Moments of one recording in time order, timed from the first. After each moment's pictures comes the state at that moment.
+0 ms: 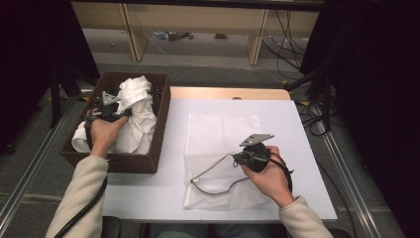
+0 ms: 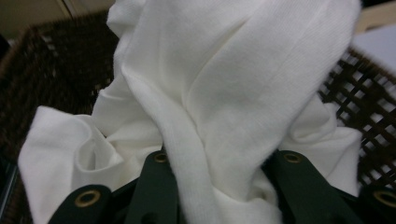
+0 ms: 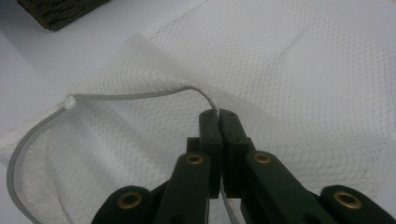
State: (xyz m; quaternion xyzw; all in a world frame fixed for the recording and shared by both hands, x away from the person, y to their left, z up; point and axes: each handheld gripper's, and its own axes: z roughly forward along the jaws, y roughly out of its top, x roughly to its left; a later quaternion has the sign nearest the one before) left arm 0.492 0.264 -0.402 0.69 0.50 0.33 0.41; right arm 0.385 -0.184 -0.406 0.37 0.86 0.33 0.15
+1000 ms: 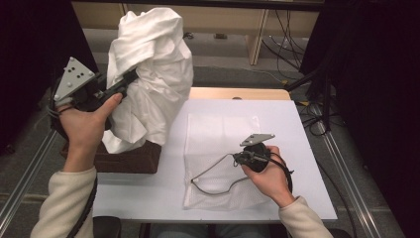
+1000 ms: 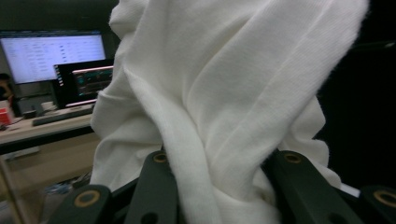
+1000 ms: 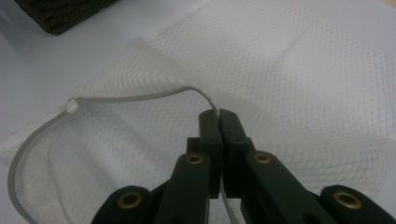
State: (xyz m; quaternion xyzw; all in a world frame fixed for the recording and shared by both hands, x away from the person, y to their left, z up) left arm 0.377 0.198 -0.229 0.60 0.30 0.36 0.65; right arm 0.383 -0.184 -0.405 0.38 0.85 0.33 0.15
